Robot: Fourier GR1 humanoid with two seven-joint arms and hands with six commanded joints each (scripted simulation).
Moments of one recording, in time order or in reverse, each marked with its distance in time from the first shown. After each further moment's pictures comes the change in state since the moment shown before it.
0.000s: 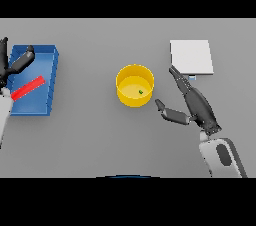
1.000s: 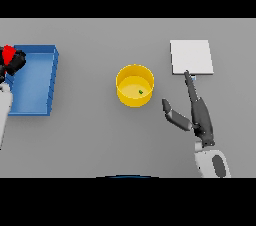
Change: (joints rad) left arm -0.034 -0.026 0.051 0.017 0.013 0.082 0.079; right arm 0.129 0.162 -0.063 -0.021 -0.111 -0.140 -0.066
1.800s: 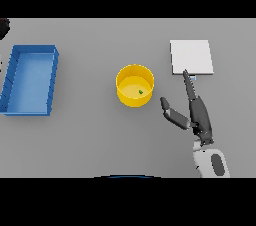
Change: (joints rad) left arm -0.386 0.070 0.024 0.448 -0.048 -0.067 -0.143; right arm -0.015 0.002 0.005 0.009 0.014 -0.004 0.031
